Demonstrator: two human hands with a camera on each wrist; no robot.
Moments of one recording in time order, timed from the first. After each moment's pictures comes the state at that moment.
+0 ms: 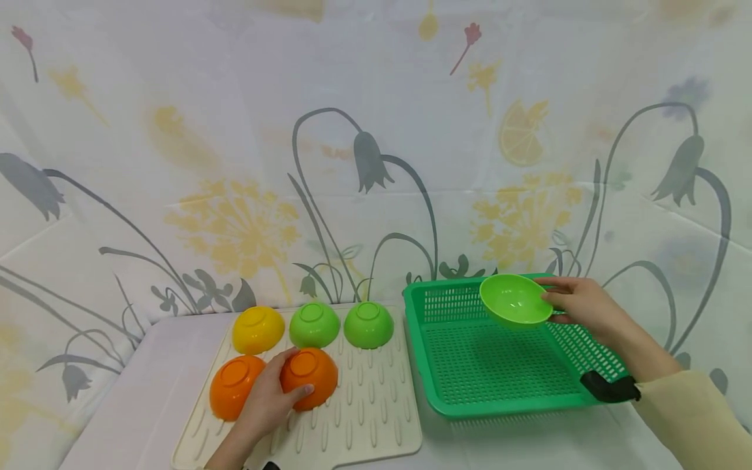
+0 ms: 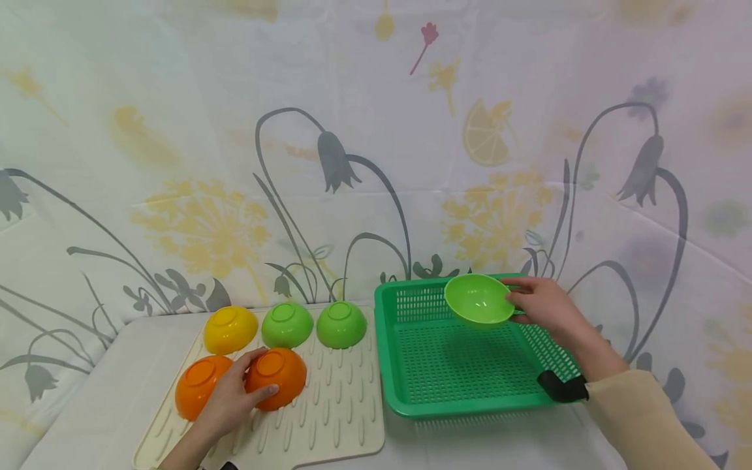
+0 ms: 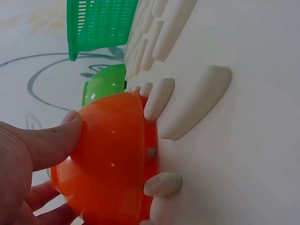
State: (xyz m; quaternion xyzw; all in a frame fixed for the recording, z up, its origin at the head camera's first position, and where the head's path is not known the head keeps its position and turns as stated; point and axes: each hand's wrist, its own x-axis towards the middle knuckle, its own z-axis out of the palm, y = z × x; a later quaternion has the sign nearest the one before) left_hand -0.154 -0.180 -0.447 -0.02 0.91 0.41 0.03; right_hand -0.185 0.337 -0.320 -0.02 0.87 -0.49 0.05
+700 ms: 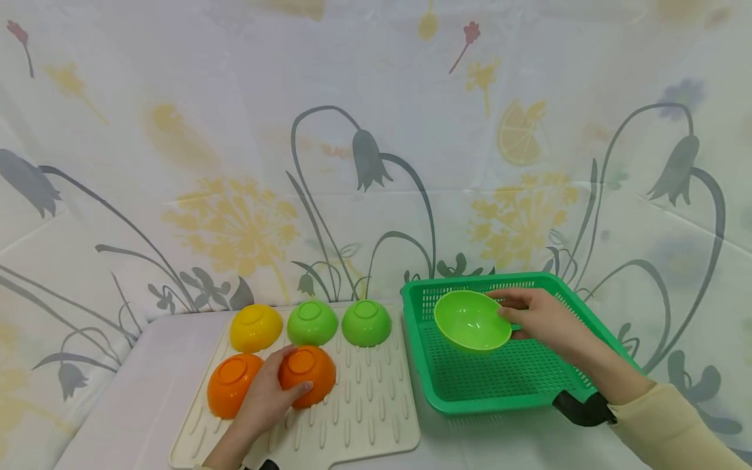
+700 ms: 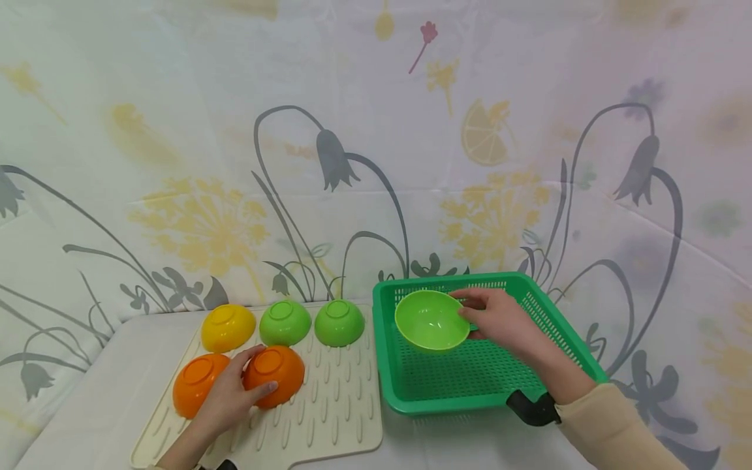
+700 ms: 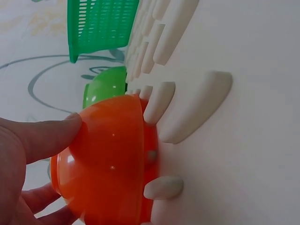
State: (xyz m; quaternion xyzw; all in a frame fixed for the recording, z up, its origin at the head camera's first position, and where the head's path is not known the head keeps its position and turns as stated) left_hand -0.155 -0.180 -0.447 -0.02 0.91 0.41 0.03; right_hand -0.159 0.268 -0.311 -0.06 0.87 -0.48 0.09
